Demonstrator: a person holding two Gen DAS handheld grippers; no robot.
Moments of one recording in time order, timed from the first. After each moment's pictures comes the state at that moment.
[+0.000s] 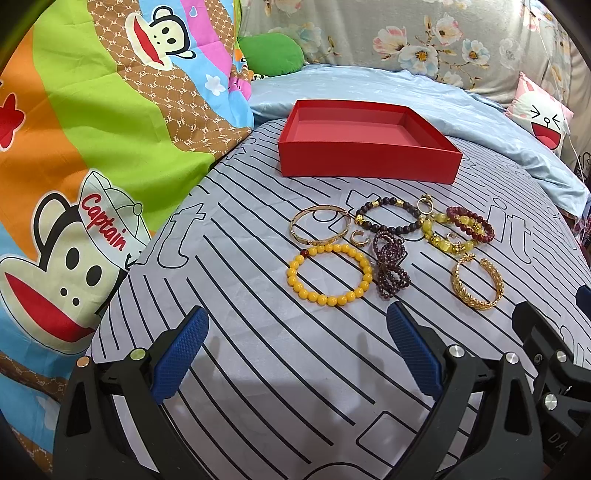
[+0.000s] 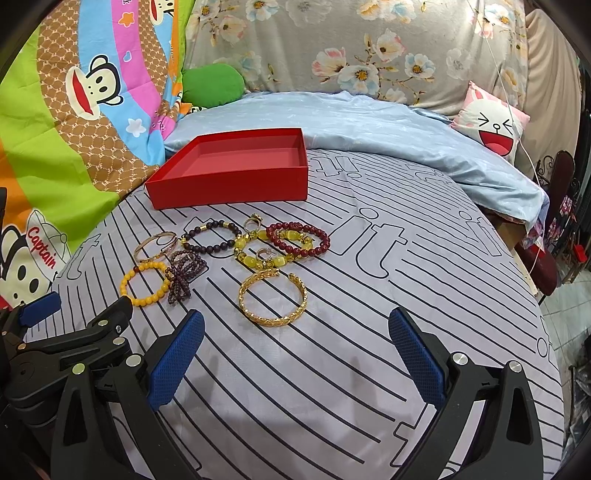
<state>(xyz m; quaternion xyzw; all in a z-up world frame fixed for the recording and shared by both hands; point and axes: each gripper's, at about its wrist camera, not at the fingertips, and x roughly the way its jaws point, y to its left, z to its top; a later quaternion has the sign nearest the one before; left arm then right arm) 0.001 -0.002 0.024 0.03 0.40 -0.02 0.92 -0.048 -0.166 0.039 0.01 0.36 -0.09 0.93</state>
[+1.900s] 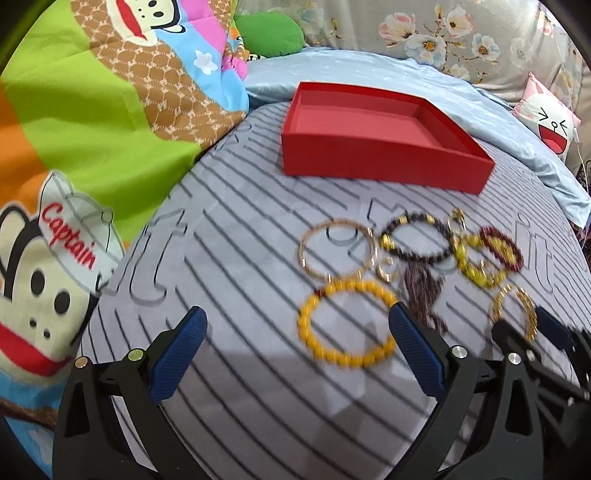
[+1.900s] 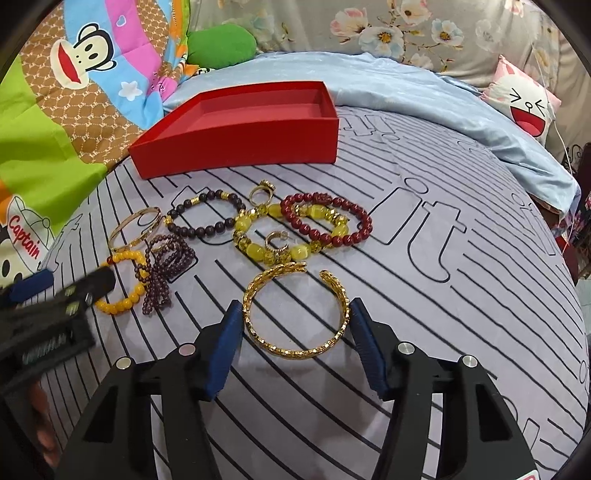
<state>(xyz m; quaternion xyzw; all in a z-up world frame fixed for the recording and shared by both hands) 0.069 0.012 0.009 0.01 0.43 -0.03 0.90 0.016 -0.167 -0.001 0.02 0.43 -0.05 0.90</state>
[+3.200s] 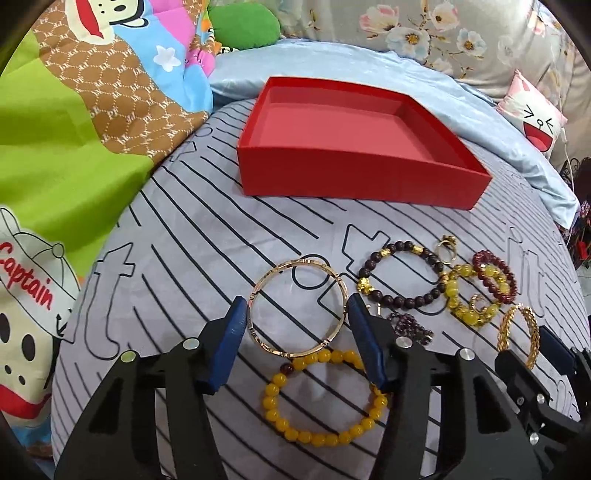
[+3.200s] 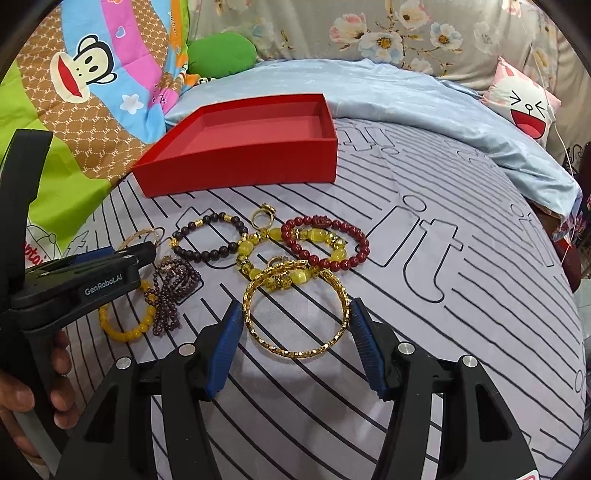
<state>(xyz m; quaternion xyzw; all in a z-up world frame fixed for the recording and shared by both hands) 0.101 -0.005 0.008 0.00 0.45 -0.08 0.89 0.018 -0.170 0.017 0.03 0.42 -0.04 0.91</state>
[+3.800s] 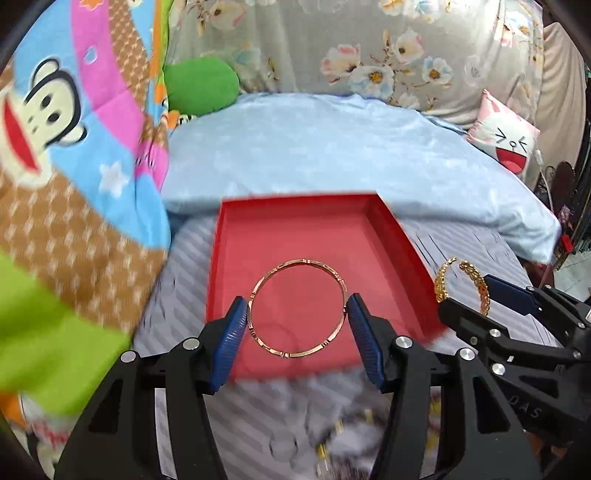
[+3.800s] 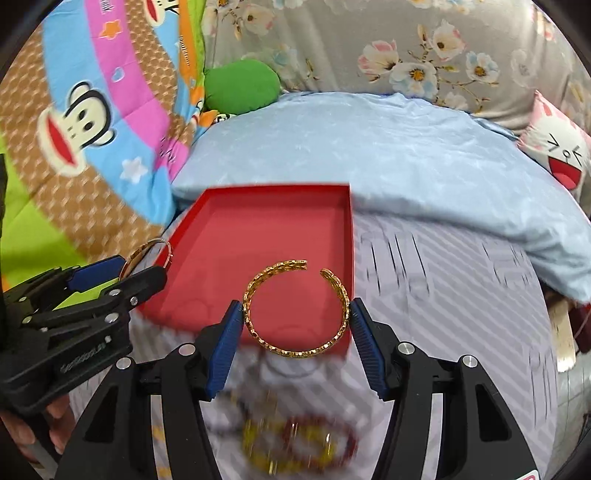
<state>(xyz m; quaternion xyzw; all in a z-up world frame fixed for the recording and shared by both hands) 0.223 -0.046 0.108 0.04 0.38 -0.14 0.91 0.191 -0.202 0.101 0.04 0.39 0.02 0.92</state>
